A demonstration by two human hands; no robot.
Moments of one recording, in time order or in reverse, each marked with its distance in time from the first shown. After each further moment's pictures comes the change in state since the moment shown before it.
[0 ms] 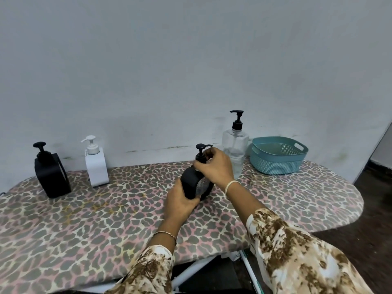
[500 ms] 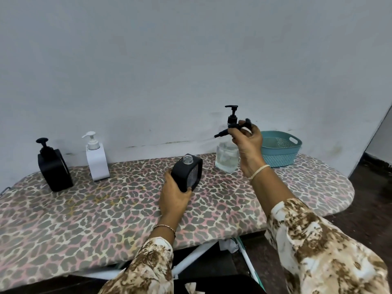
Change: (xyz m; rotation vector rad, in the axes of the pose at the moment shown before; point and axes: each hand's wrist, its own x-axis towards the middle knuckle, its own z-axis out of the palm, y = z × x) left_hand -0.021 0.013 -0.008 0.079 0.139 -0.126; right_hand 0.001 -0.003 -0.079 0.963 0.264 0.177
